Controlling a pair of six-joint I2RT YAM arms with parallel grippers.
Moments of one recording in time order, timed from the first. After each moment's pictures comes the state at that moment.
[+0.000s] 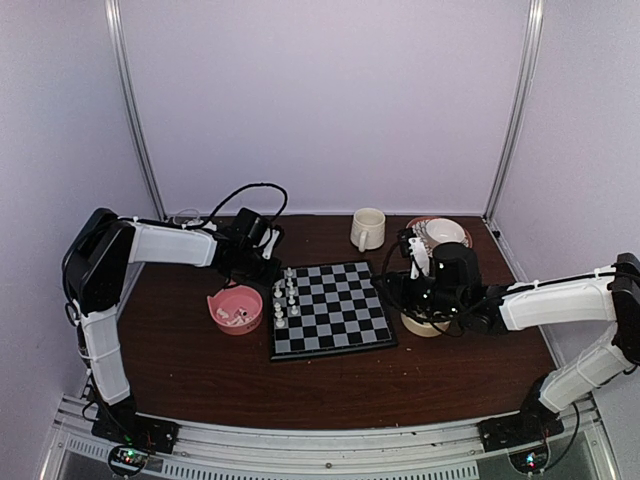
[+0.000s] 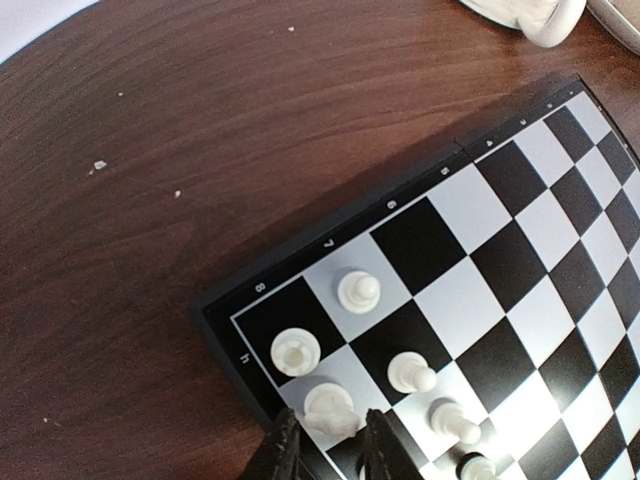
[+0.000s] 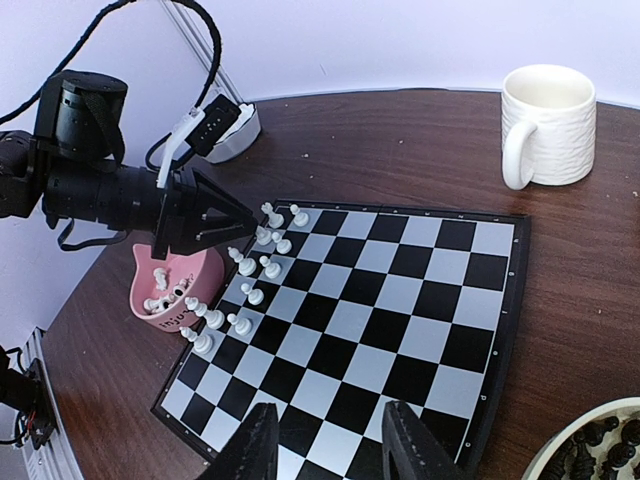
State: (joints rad) left arm -0.60 1.96 1.29 -0.21 -0.02 -0.16; right arm 0.75 1.39 0.64 0.40 -0.03 0.44
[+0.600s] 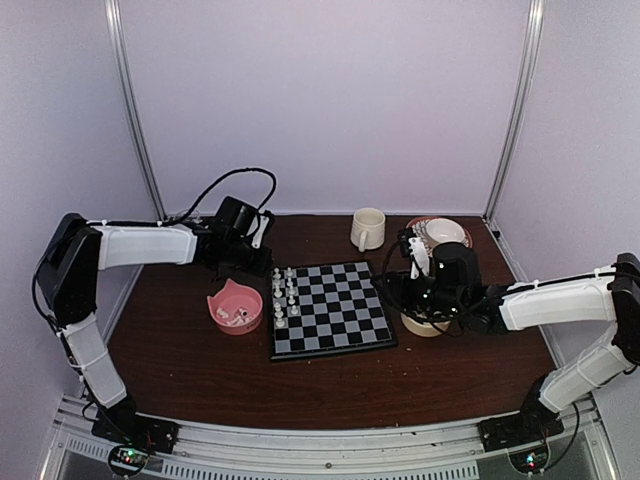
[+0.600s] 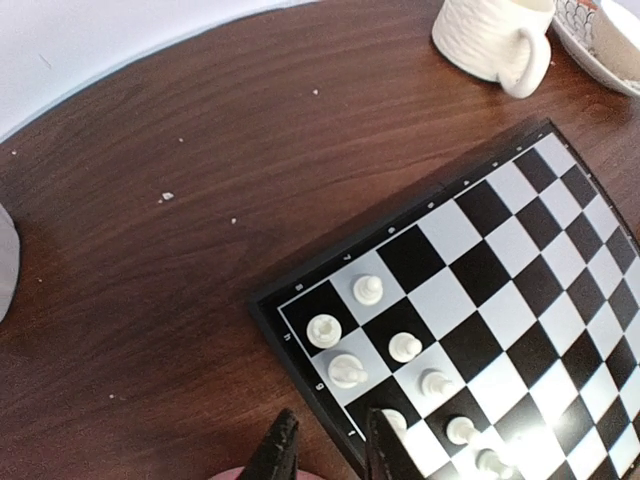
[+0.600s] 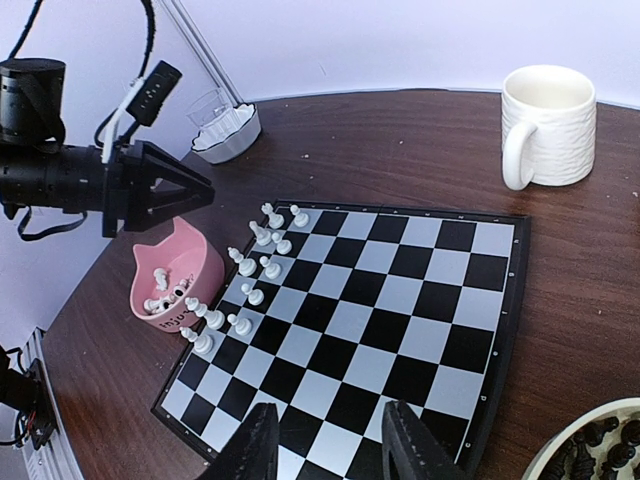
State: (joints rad) left arm -0.60 1.81 1.23 -0.23 -0.07 -0.14; right arm 0.75 1.39 0.64 0.40 -0.03 0.44
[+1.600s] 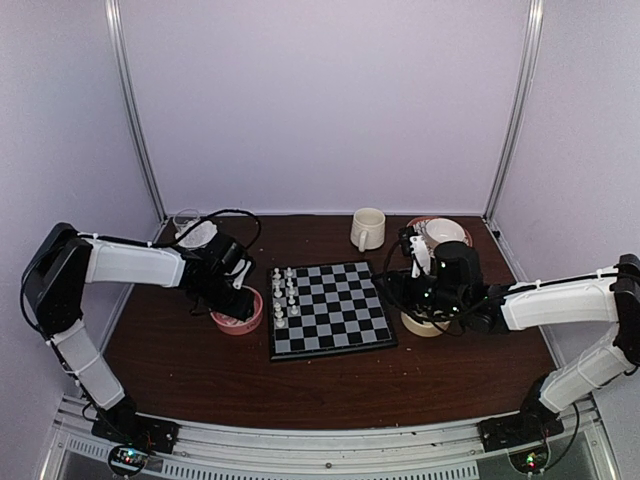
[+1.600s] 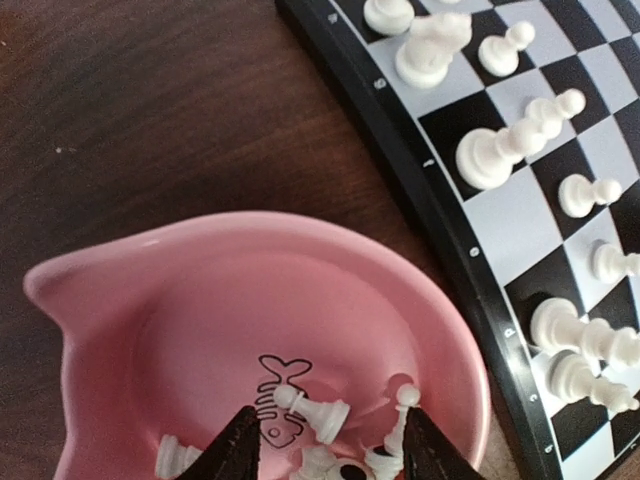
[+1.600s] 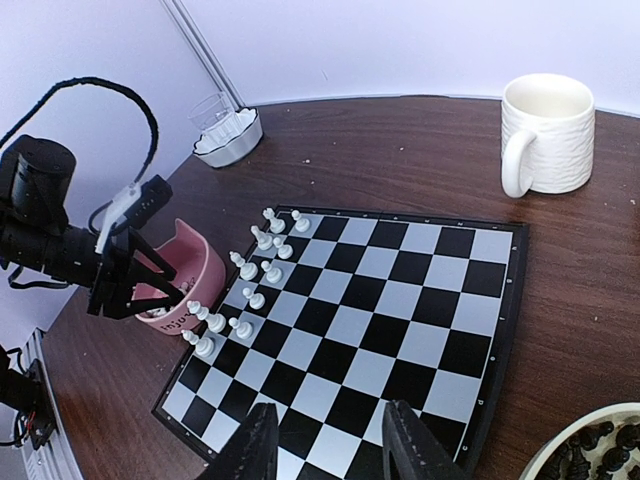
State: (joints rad) left arm -0.60 1.67 0.97 -0.38 -0.06 -0.24; right arm 0.75 1.38 0.64 0.40 -0.03 0.43
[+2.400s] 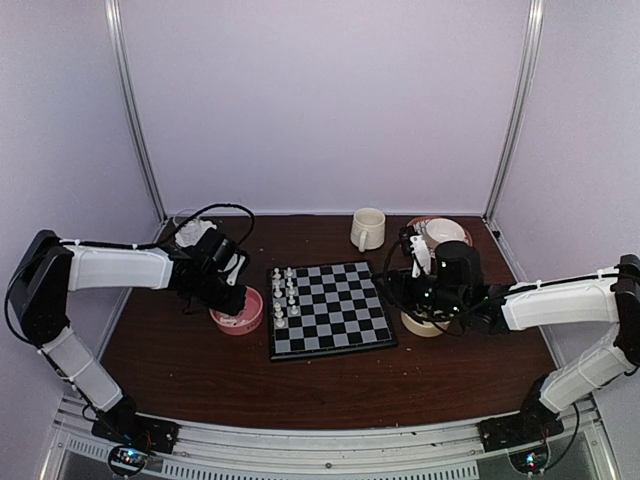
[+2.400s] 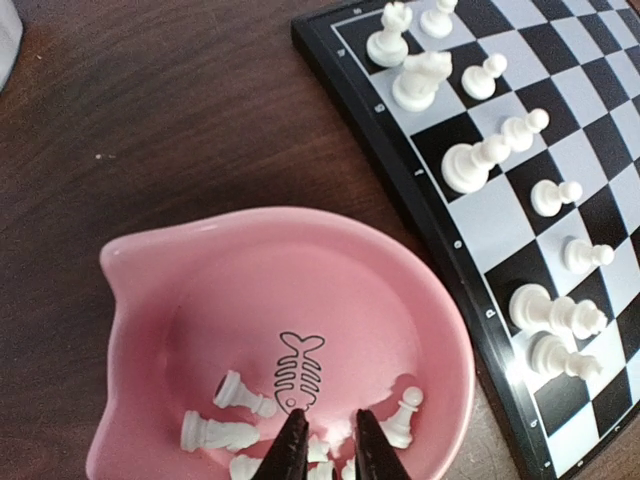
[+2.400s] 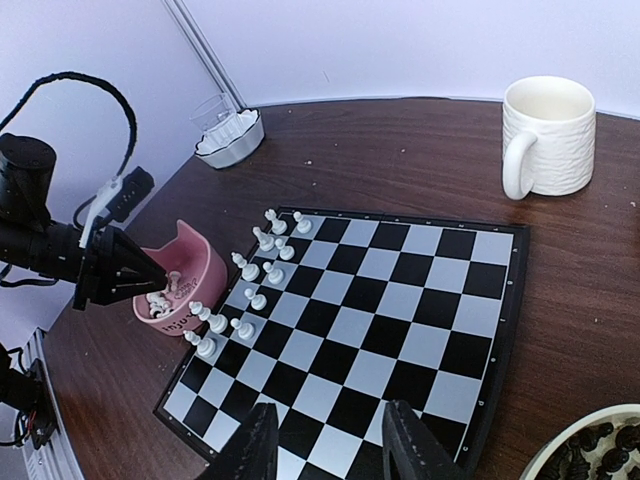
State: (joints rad) left arm -0.59 1.62 0.95 -0.40 -0.06 -0.23; right arm 0.75 1.38 0.64 0.40 -0.03 0.43
